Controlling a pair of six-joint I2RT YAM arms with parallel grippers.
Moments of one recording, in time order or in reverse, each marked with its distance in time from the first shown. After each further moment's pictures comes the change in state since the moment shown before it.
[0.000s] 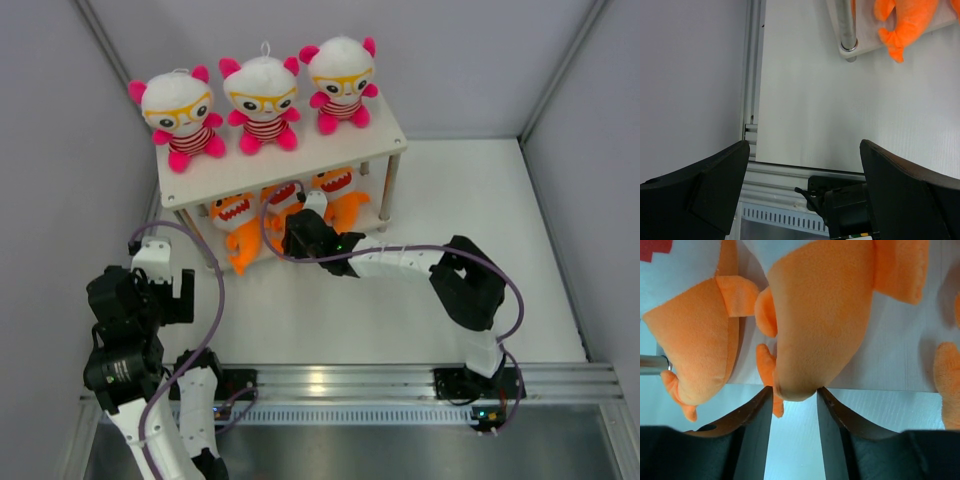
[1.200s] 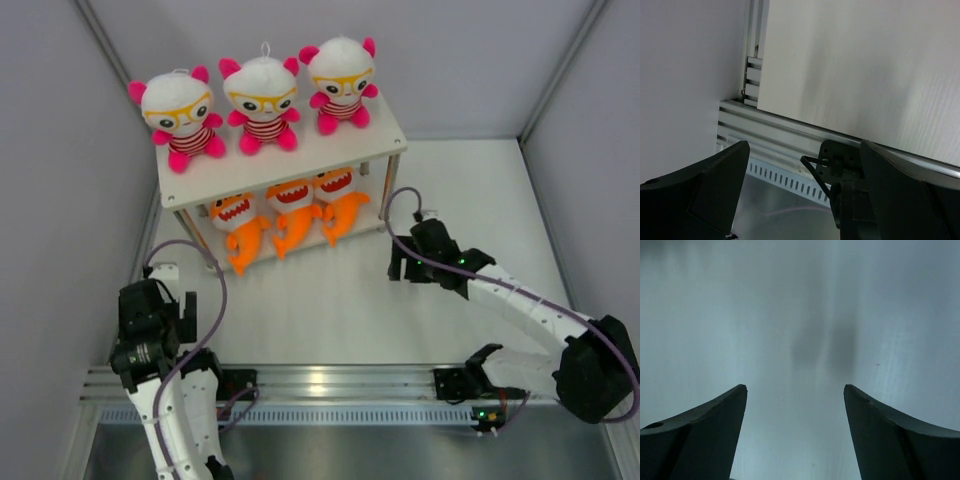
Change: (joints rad) left arm 0.014 -0.104 -0.337 0.011 -0.256 -0.021; right arm -0.306 -0.745 -0.579 -0.432 -0.200 -0.154
